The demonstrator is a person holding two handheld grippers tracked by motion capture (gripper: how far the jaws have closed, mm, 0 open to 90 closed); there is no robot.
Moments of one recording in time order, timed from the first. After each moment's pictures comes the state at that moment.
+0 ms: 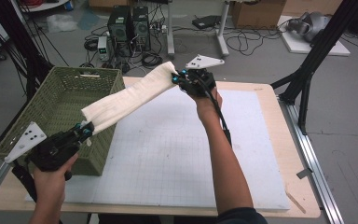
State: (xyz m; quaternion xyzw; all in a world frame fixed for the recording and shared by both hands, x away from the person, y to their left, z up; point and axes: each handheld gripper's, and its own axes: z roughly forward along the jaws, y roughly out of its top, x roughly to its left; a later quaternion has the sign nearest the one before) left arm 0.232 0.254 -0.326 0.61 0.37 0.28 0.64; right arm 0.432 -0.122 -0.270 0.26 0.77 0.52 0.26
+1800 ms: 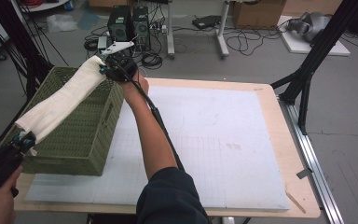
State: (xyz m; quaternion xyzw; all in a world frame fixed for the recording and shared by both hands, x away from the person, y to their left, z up) left arm 0.187 0.350 -0.328 0.58 0.45 0.39 0.55; right arm 0.487 0.088 -0.275 0.21 0.81 0.52 0.20
